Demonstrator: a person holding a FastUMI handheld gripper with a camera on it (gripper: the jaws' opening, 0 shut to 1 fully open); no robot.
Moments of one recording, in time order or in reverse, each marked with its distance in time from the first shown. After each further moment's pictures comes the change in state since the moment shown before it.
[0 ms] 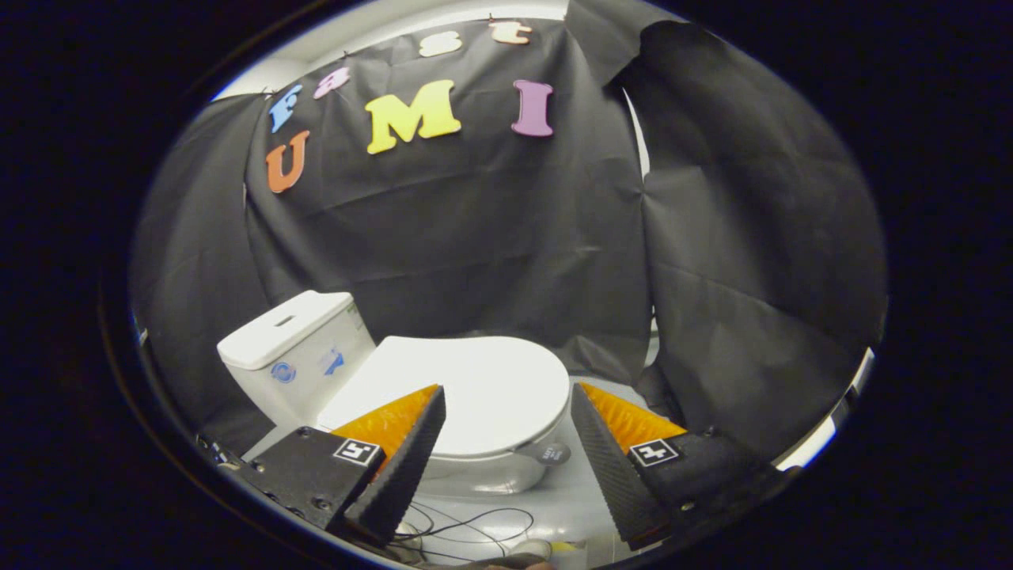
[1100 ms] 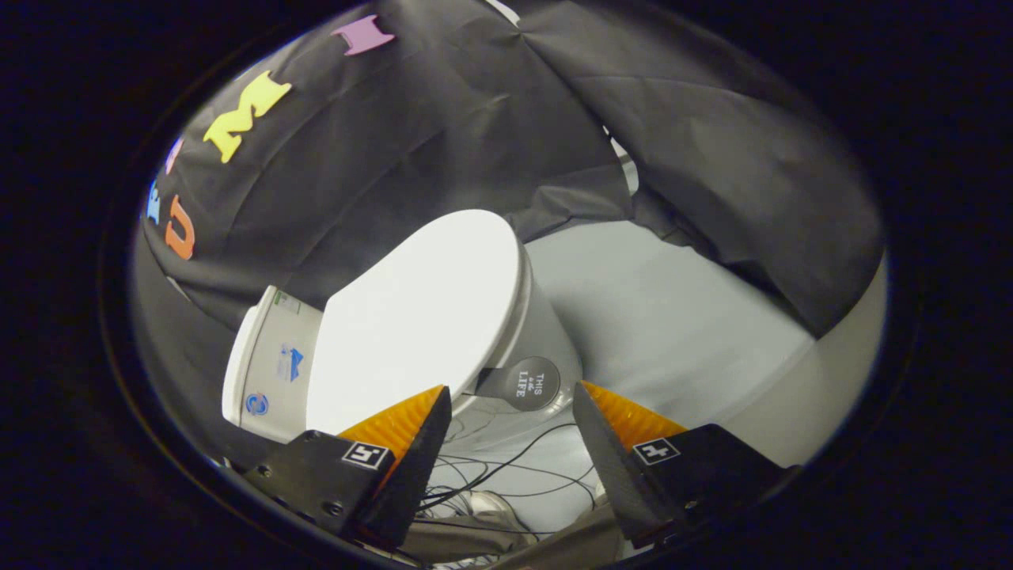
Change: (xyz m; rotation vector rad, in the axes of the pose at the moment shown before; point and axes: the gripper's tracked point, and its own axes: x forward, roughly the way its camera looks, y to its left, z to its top) arm 0.106 -0.050 -0.129 0.515 0.456 -0.013
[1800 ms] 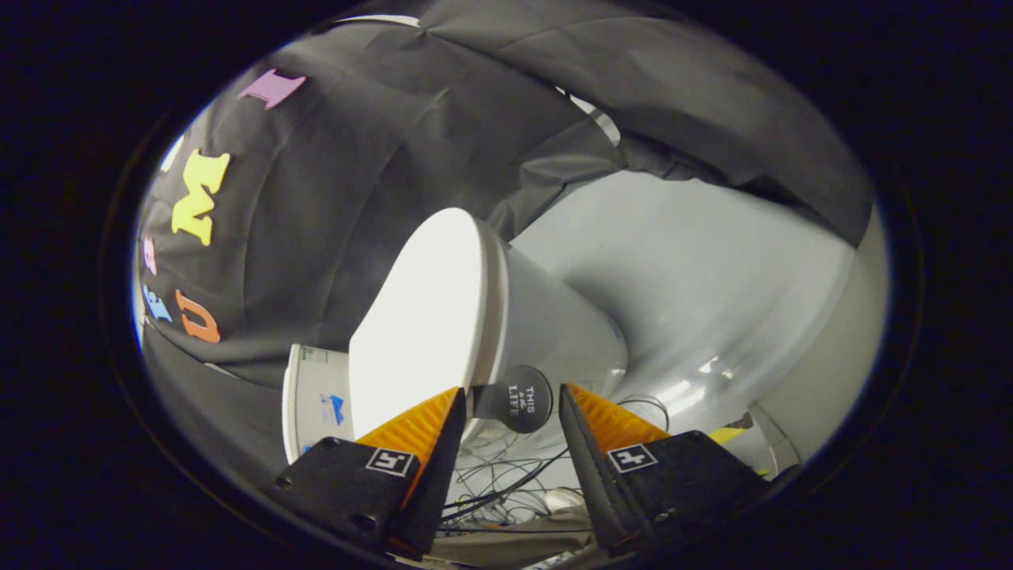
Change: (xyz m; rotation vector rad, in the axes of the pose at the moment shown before) arm 0.031 -0.006 -0.003 0.289 0.066 0.157
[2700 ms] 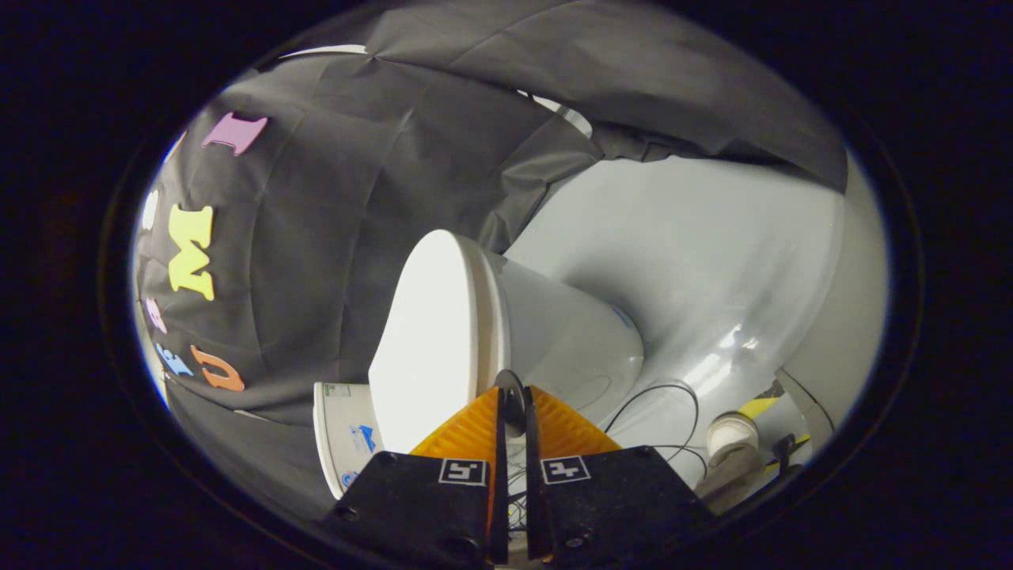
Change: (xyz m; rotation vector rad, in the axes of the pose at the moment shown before) arm -0.002 0.008 0.009 0.168 -0.050 0.018
